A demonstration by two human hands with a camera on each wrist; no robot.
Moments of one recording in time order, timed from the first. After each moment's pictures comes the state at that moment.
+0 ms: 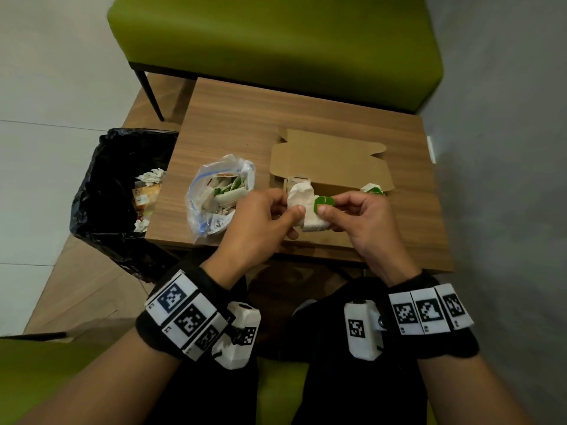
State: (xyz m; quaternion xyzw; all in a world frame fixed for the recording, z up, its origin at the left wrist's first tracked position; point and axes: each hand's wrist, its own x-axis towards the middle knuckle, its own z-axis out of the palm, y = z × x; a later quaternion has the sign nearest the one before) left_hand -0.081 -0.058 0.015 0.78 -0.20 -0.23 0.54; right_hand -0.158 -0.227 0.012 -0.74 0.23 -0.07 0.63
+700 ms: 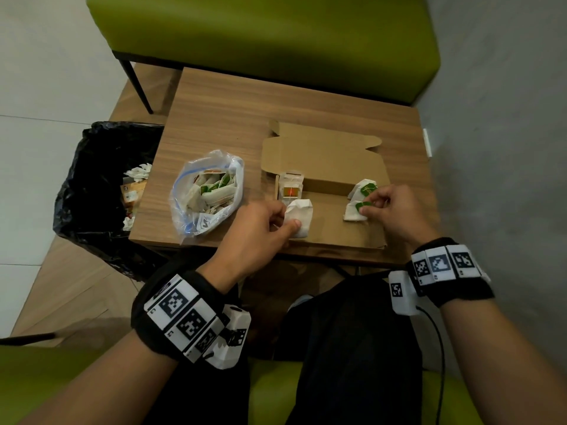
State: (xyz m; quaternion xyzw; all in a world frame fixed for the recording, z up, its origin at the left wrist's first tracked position) left_hand -0.082 -0.068 -0.017 0.81 -0.25 -0.24 0.47; right_hand -0.151 -0.337 -0.034 -0.89 0.32 0.06 0.33
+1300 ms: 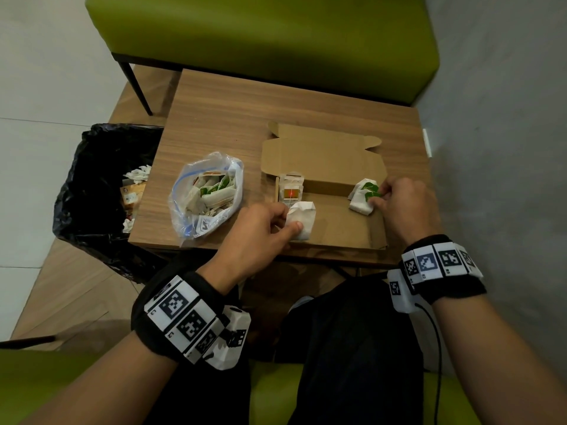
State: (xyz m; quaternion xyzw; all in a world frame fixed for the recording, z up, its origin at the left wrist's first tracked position) left_hand -0.080 -0.069 -0.016 0.81 -0.27 -0.25 0.46; right_hand -0.144 -0.338 -0.028 -0.94 0.33 0.01 0.11
